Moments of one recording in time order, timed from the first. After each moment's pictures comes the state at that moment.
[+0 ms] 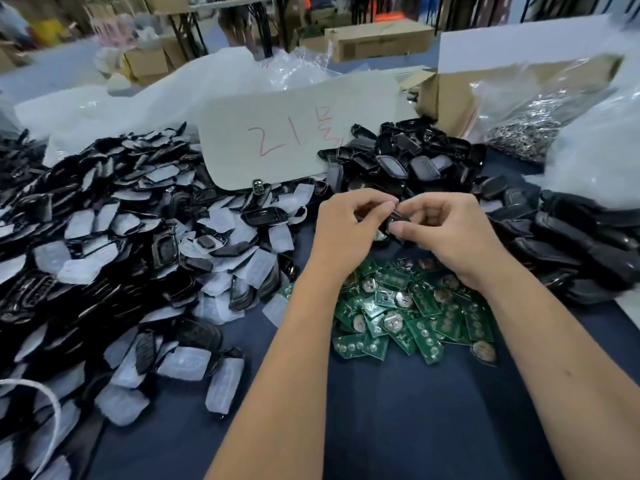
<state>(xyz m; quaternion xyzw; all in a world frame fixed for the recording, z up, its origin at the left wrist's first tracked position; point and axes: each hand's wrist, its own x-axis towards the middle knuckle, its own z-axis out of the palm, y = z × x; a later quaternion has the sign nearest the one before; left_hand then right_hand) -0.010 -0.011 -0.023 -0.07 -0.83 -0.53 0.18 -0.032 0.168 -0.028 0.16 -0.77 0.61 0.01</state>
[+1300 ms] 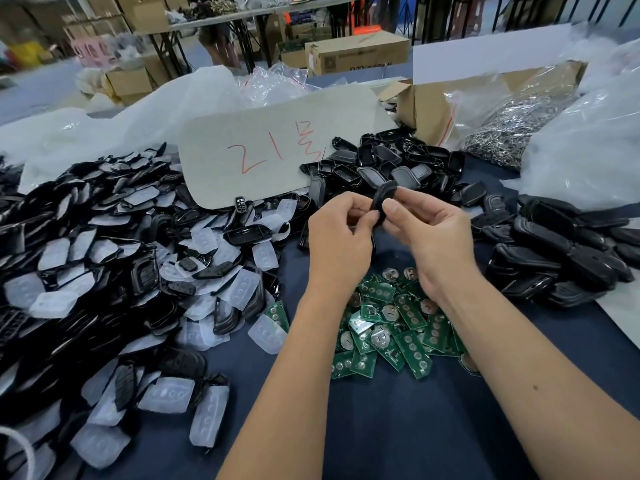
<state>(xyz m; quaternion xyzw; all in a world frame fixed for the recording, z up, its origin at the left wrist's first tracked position) -0.010 0.013 -0.018 -0.04 -0.82 -0.52 0.25 -0.024 0.143 -0.027 0.02 -0.57 0.82 0.06</state>
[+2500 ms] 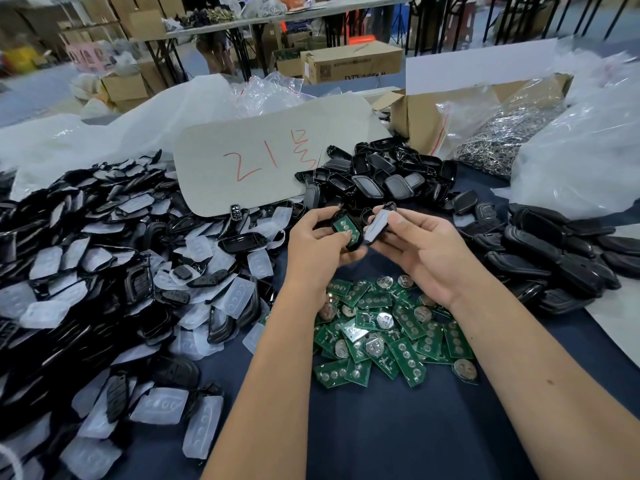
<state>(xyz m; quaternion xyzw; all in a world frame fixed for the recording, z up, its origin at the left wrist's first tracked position) -0.010 -0.004 -0.015 0.14 -0.62 -0.77 0.05 -0.031 0.160 -0.025 0.02 -0.51 0.85 -0.12</state>
